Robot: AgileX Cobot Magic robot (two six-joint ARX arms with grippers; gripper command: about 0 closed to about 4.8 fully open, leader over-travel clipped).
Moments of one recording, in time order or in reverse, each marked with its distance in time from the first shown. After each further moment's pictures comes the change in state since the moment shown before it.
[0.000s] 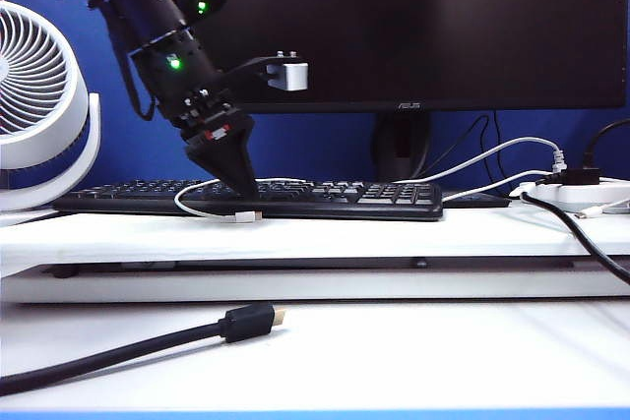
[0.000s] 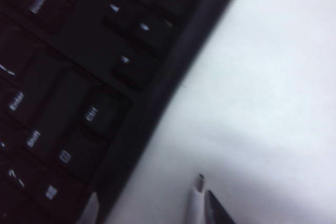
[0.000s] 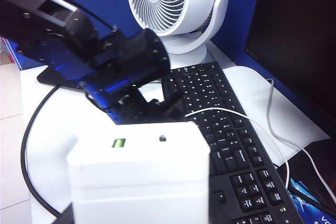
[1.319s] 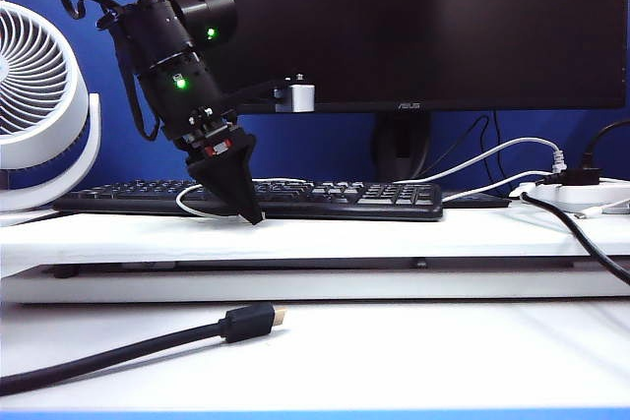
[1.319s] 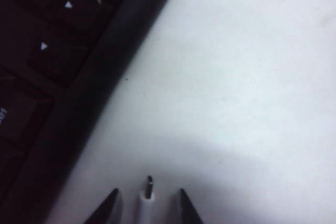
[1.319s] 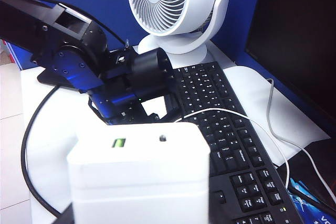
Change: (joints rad) left arm -0.002 0.060 0.020 -0.085 0.046 0.003; right arm 0.000 0.000 0.000 0.000 0.000 0.000
